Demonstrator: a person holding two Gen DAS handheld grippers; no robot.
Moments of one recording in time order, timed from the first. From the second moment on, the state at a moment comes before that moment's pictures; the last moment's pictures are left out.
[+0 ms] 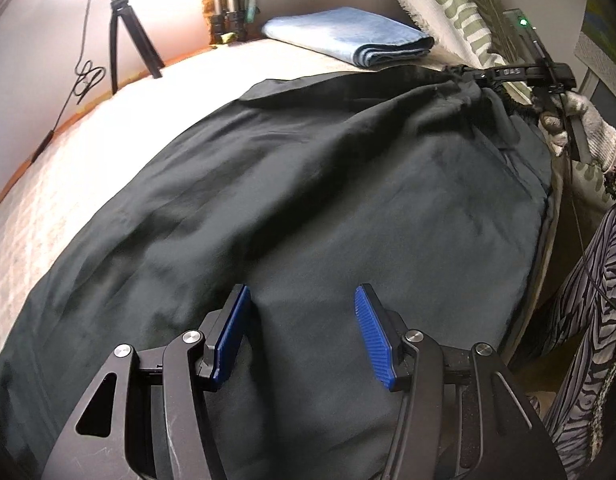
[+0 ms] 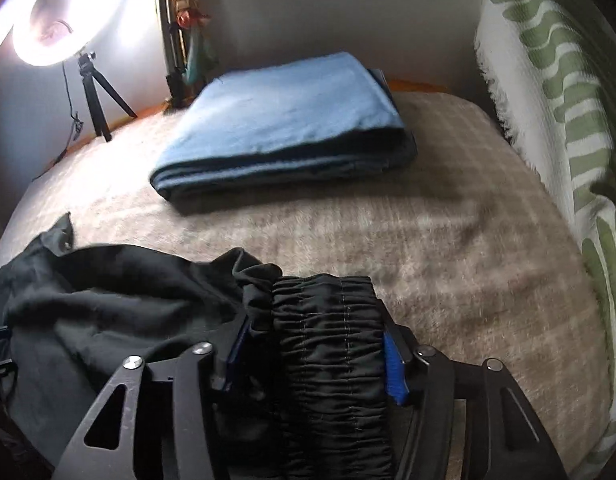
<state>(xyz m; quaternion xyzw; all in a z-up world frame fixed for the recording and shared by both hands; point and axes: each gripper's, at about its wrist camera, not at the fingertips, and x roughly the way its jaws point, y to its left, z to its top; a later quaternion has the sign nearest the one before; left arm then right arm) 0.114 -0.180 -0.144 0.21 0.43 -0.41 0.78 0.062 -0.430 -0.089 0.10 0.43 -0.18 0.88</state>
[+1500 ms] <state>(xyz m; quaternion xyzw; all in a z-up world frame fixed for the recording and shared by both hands) 0.171 0.213 -0.110 -0.04 0.48 -0.06 0.87 0.043 -0.084 -0.111 -0.17 0.49 0.29 0.80</state>
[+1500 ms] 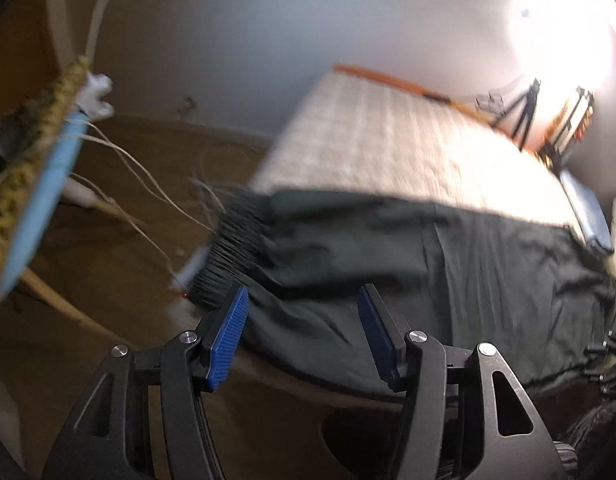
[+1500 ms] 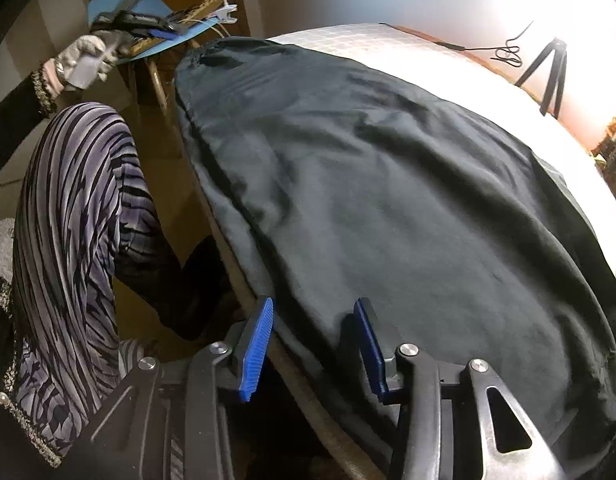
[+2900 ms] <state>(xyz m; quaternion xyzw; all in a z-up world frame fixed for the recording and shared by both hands) 0.156 0.327 -0.180 -0.33 0.46 -0.02 0.82 0.078 -0.041 -0.119 -0.23 0.49 0.29 0.79</state>
